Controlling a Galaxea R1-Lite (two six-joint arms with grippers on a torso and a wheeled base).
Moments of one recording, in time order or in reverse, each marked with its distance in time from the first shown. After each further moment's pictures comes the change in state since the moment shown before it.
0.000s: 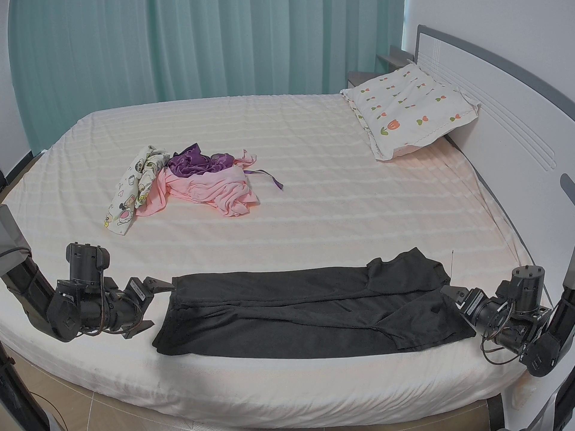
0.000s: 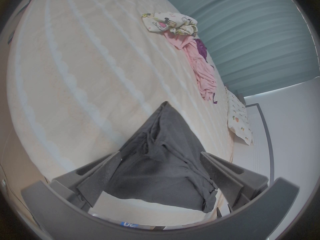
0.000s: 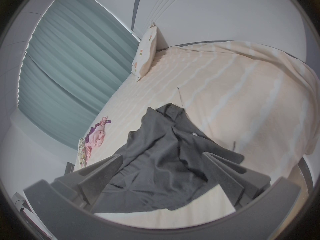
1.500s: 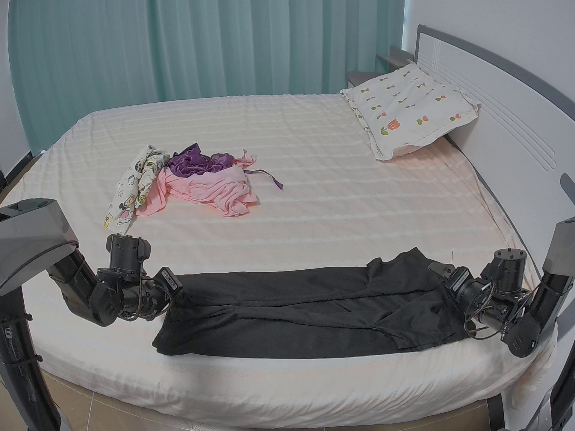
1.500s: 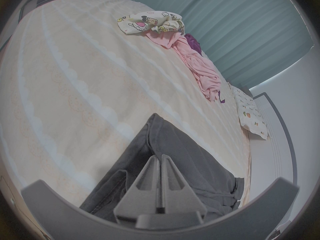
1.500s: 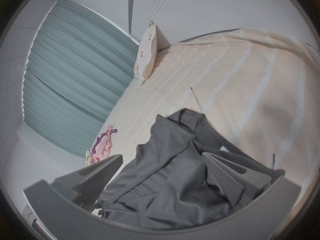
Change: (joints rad) left arm -0.107 0.219 -0.244 0.002 0.207 0.090; right arm -0.009 0.130 -0.209 0.011 0.034 0.090
